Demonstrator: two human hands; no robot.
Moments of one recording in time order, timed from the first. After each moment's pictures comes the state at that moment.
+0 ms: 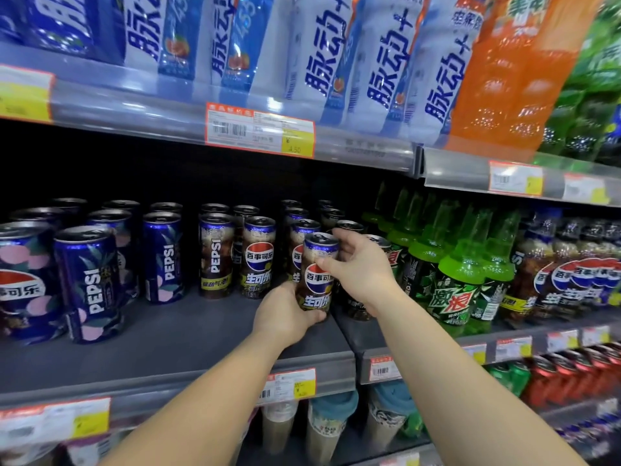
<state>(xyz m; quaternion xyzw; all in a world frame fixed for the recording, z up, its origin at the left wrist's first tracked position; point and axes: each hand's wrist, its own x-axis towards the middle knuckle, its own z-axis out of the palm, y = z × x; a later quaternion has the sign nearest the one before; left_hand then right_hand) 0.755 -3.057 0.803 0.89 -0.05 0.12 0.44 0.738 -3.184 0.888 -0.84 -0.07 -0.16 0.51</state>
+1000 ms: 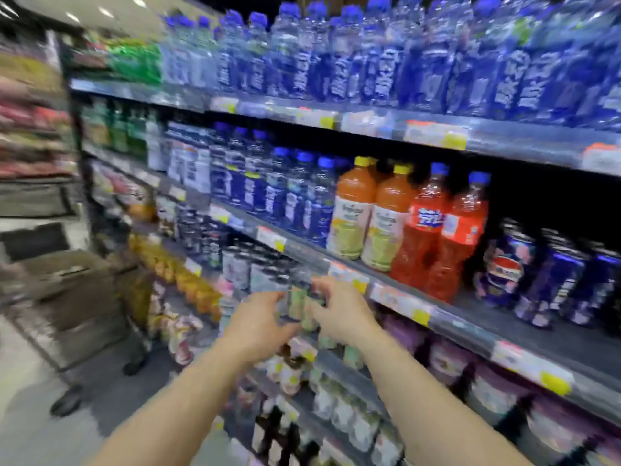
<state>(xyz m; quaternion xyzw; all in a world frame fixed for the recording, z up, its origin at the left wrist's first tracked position) 0.304 -2.605 0.778 0.88 0.34 0.20 0.28 0.430 -2.695 0.813 -0.82 -0.50 0.07 0.29</state>
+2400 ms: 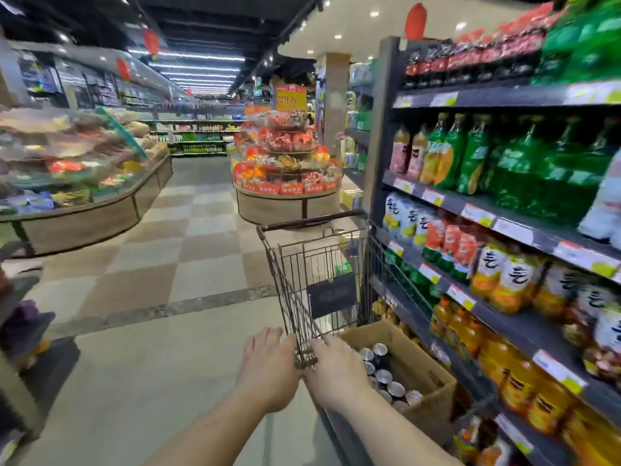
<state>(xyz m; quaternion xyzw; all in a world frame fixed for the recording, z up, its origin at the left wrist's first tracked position) -0.251 -1.739 0.676 0.79 0.61 0.06 0.04 -0.121 -1.745 0.662 -0.68 -0.72 0.11 0.12</state>
